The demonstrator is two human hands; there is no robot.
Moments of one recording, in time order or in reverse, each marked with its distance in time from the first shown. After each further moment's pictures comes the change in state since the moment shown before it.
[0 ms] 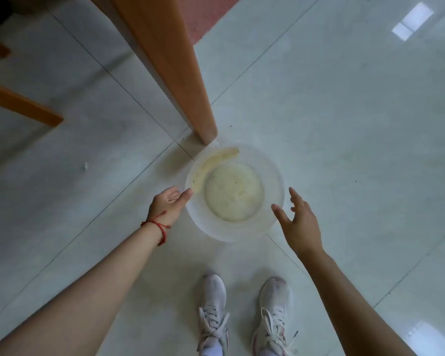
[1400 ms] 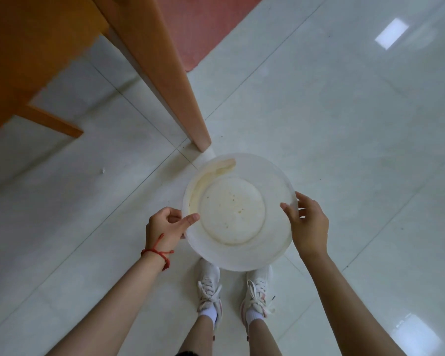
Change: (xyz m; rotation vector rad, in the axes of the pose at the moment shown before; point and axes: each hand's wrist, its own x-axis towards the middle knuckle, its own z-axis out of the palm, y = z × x) left_hand -0.170 0.060 -0.043 -0.070 0.067 0.025; right_hand -0.106 -0.059 -0.113 0.205 0.246 -0.011
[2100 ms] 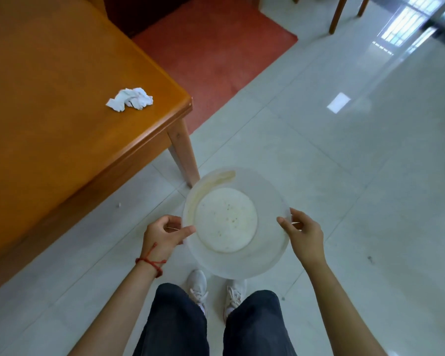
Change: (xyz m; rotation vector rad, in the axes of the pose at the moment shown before) left_hand -0.213 0.144 -0.118 -0.108 -0.130 0.254; right_hand -0.142 -0.165 -0.198 0.119 -0.003 -0.040
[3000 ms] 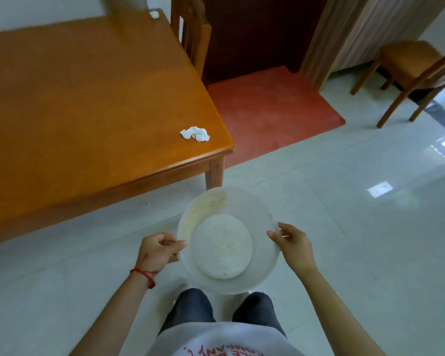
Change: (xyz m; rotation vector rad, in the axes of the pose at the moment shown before) left_hand -0.113 0.044 -0.005 -0.384 0.316 -0.155; right_hand 0.001 -0.104 -0.056 -0.160 -0.385 -0.251
